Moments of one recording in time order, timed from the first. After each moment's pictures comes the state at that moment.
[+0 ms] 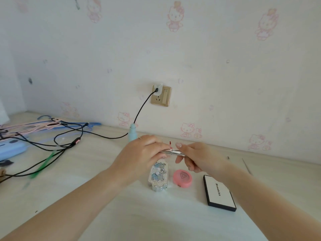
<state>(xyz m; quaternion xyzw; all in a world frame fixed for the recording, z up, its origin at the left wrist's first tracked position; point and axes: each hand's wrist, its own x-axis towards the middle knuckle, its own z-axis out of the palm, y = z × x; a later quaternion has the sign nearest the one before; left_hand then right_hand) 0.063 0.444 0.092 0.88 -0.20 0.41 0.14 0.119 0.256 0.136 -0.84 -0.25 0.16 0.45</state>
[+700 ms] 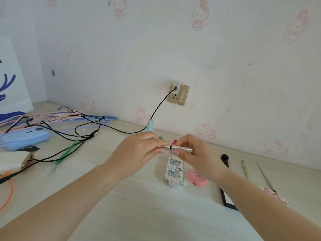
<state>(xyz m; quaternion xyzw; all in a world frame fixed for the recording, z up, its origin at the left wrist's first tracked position) 0.029 0.493 0.086 0.88 -0.18 0.40 0.17 0.102 0.300 0.116 -0.80 -0.38 0.04 0.46</state>
